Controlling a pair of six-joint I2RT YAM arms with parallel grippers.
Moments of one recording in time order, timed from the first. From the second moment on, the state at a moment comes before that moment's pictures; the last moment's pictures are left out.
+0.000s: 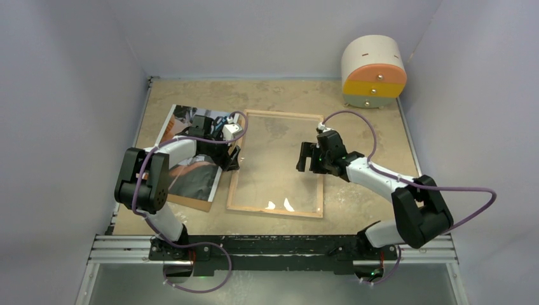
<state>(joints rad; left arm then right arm) -0.20 1.69 0.93 -0.30 0.61 0.48 0.48 1.41 0.73 -0.22 -0.03 0.52</state>
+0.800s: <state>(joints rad) -0.19 1.73 0.97 -0.38 0.67 0.47 0.44 1.21 0.68 -0.02 -0.27 0.68</state>
